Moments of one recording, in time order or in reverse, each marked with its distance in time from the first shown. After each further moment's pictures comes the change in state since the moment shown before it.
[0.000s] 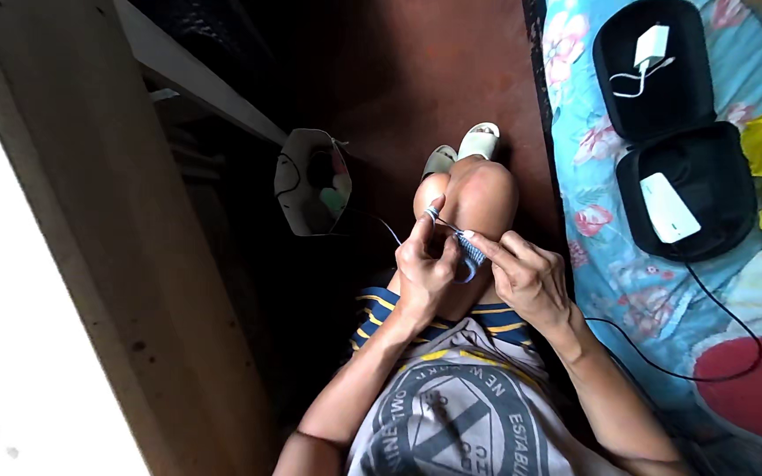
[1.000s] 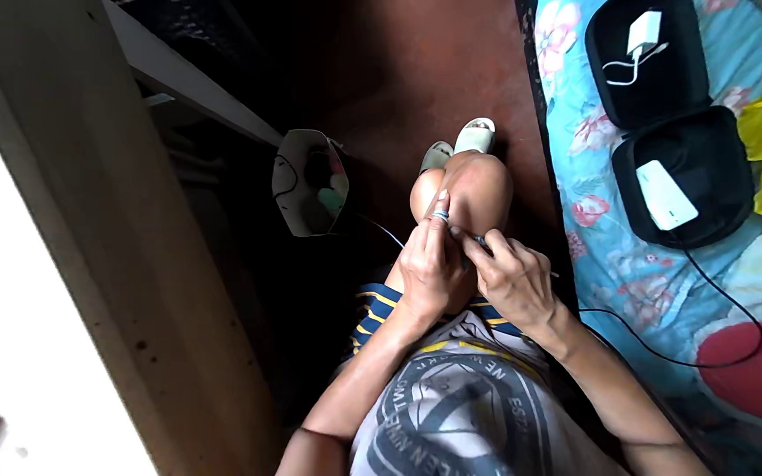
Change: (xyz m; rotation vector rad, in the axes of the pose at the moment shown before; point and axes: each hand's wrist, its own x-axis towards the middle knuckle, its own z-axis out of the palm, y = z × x) left_hand -0.006 -0.007 0.012 0.565 0.150 0.424; right_hand 0.002 -0.029 -0.001 -0.223 -0.100 0.009
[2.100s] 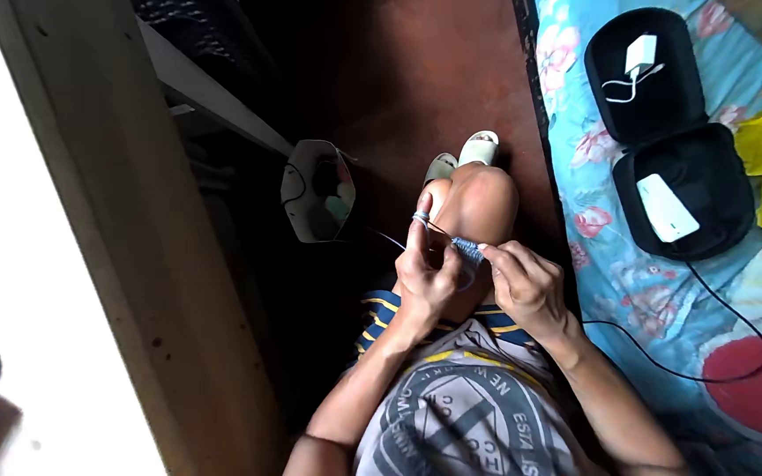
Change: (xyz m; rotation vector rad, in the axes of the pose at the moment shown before) left_hand 0.003 0.002 -0.021 -0.581 -0.099 -0.338; right_hand -0.011 0.014 0.008 0.209 0.252 -0.024
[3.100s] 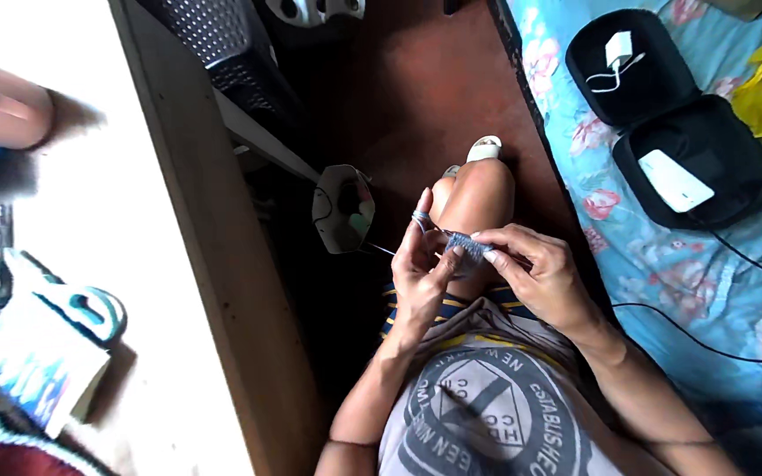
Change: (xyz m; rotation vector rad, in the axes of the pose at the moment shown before) left_hand -0.032 0.053 -0.034 -0.350 -0.136 -0.054; right_hand 0.005 -0.050 -0.050 0.566 -0.045 0.222
